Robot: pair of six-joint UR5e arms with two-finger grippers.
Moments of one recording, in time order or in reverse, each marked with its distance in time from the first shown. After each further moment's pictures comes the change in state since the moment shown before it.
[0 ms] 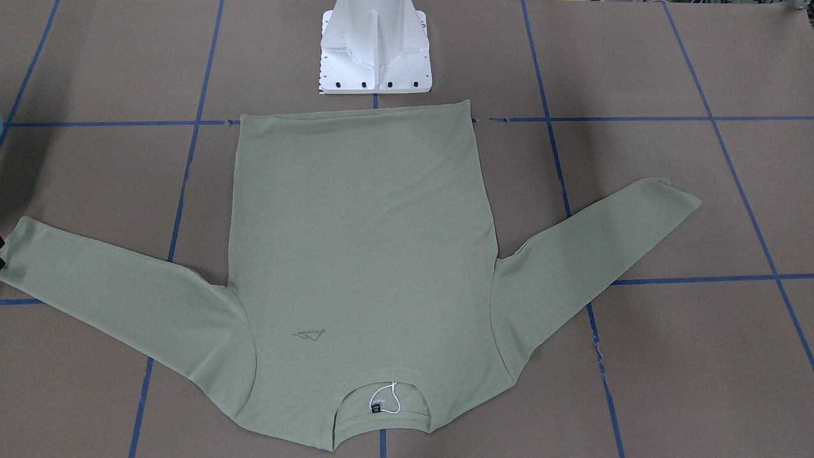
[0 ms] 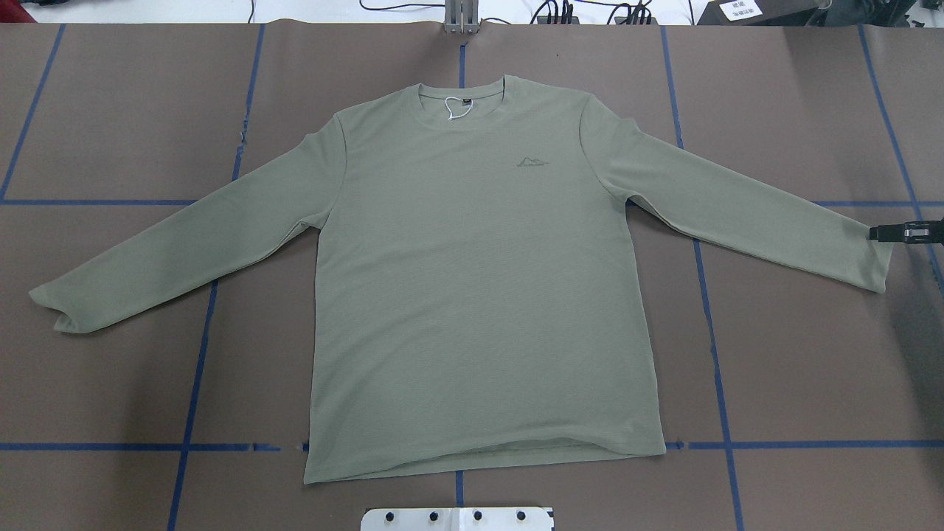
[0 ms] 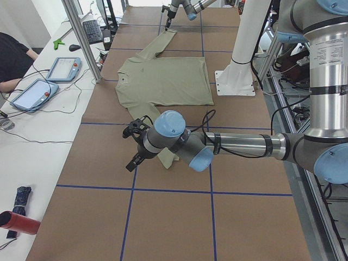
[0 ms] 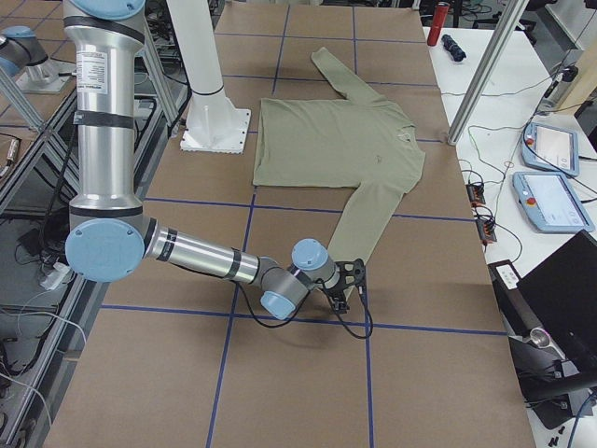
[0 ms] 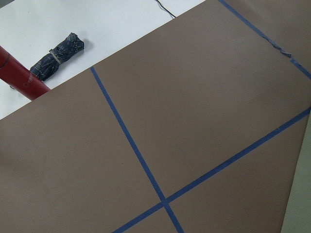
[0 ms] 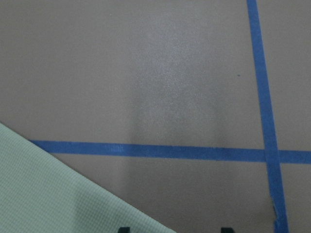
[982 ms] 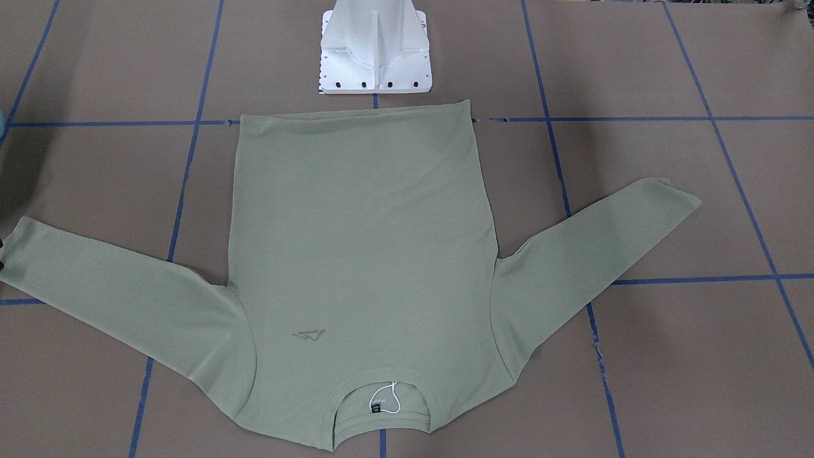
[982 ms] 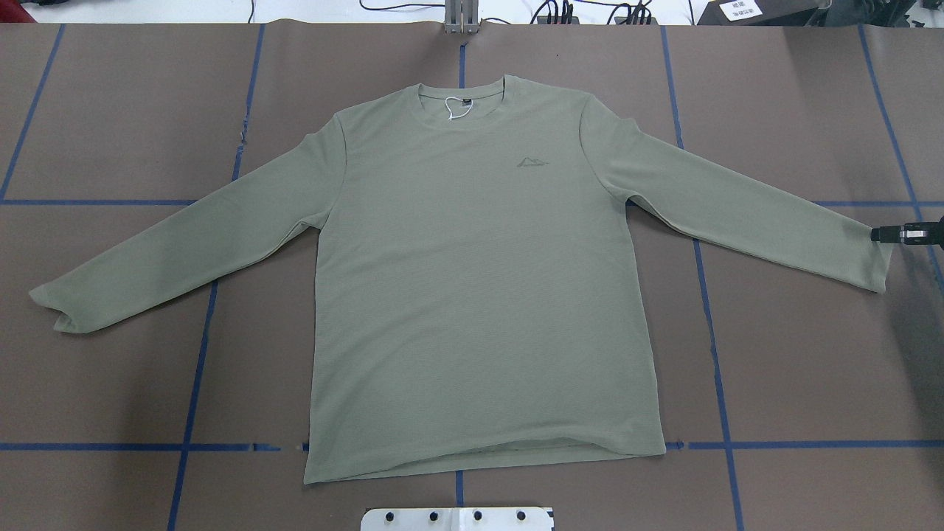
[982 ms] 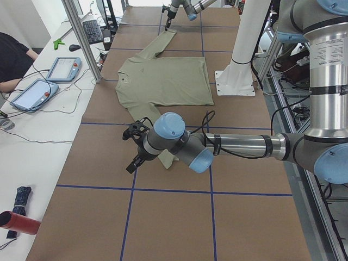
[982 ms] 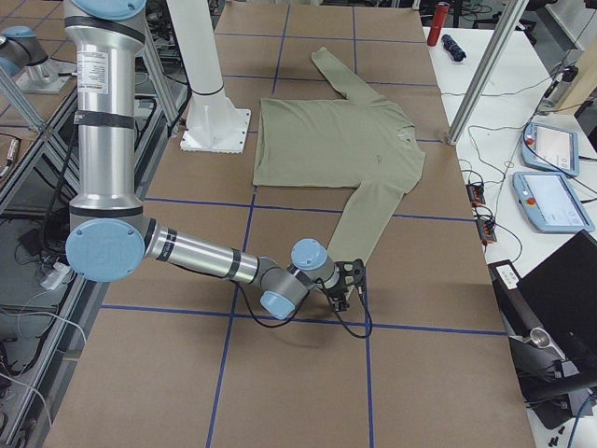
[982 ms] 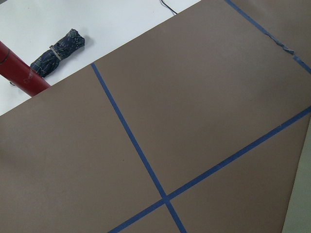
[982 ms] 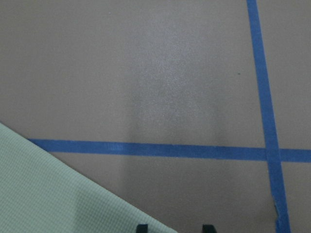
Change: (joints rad) left arm 0.000 0.001 0.008 -0.001 0.000 0.002; right arm -0.009 -0.001 0.000 0.002 -0.004 0.007
